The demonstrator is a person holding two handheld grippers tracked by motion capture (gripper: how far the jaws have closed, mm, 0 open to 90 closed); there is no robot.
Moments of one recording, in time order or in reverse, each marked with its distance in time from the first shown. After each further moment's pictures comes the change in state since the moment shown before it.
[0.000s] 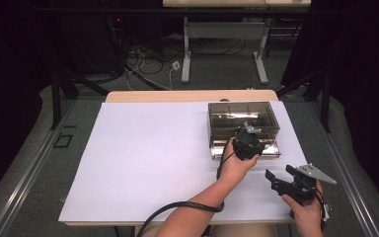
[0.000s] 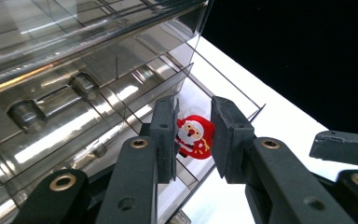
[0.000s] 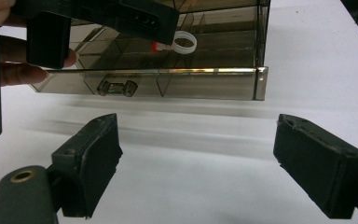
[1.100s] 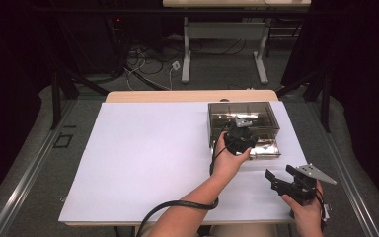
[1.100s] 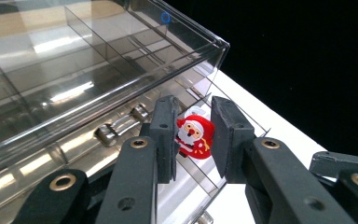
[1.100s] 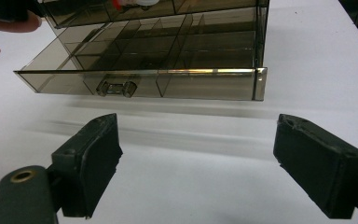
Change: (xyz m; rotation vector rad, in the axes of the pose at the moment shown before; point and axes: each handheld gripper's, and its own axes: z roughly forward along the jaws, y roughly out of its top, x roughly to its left) left arm 0.014 0.011 -0.030 -0.077 0.030 0.004; right arm 0.000 0.000 0.000 0.002 -0.007 -0.005
